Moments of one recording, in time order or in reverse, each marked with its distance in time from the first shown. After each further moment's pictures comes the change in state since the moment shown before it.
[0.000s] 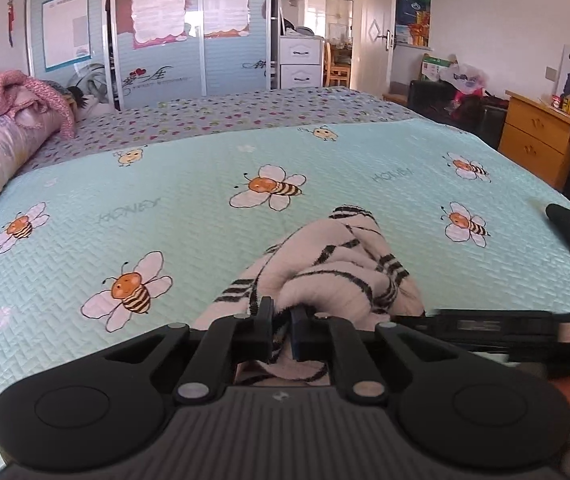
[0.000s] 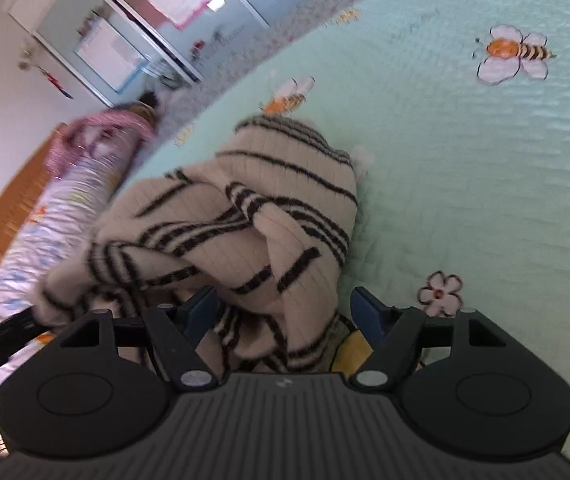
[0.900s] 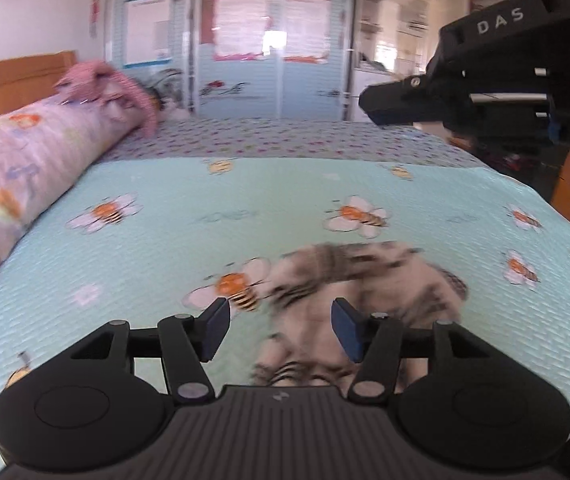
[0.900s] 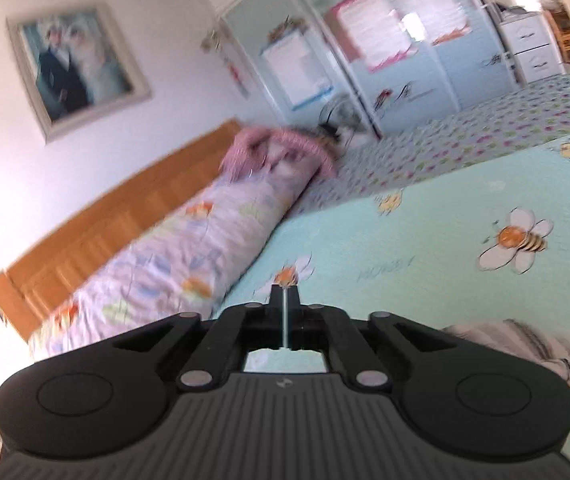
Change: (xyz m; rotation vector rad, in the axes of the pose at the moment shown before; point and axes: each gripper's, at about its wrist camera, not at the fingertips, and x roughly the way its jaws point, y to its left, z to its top) left arm -0.068 0.098 -0.023 -0.160 -0.079 0.166; right arm -0.058 0.224 0.043 -0.402 -0.108 0.370
